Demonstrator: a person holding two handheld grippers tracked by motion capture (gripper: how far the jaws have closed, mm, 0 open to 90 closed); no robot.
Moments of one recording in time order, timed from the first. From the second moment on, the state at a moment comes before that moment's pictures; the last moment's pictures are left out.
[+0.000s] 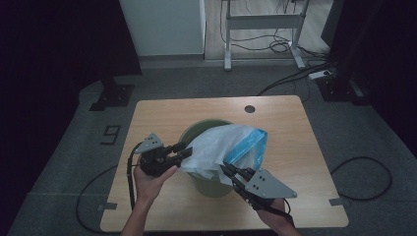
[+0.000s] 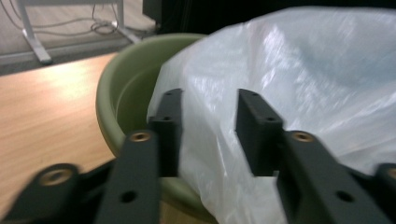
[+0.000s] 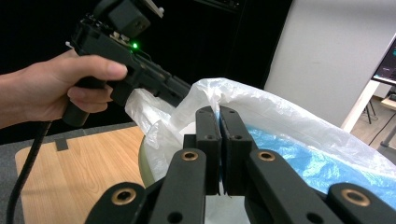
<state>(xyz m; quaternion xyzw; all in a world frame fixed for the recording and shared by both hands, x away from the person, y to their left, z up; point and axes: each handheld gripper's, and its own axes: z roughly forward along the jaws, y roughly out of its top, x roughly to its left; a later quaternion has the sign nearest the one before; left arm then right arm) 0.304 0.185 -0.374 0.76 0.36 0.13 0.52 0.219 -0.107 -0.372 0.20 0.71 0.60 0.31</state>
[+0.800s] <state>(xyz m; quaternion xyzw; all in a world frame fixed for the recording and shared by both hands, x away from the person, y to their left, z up) 0.259 0.235 -0.402 0.68 0.36 0.15 0.62 0.201 -0.113 -0.405 0.20 0.74 0.59 0.26</state>
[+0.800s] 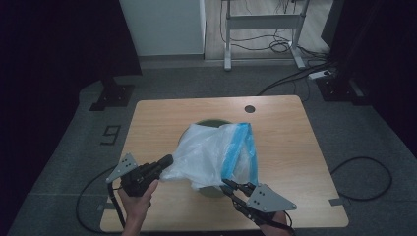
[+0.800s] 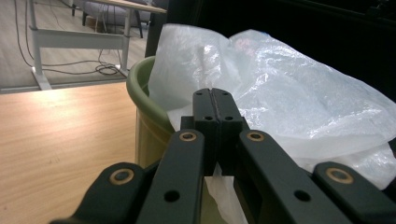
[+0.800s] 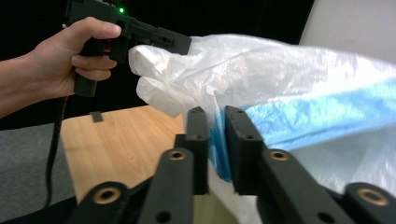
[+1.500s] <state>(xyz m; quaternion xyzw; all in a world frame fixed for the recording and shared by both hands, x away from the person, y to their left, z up) 0.262 0.239 -0.422 0.68 0.37 0.14 0.61 0.251 -0.152 -0.377 0.30 0.70 0.60 0.25</state>
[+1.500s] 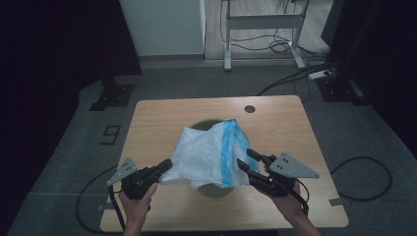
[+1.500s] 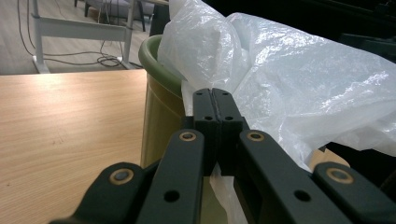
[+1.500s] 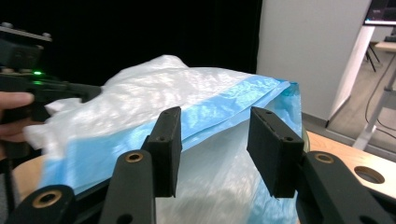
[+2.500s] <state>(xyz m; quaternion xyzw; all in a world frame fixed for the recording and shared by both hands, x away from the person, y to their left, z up) 0.261 0.198 -0.357 0.75 0.31 0.13 0.57 0.259 -0.114 -0.385 0.27 0.75 0.57 0.22</state>
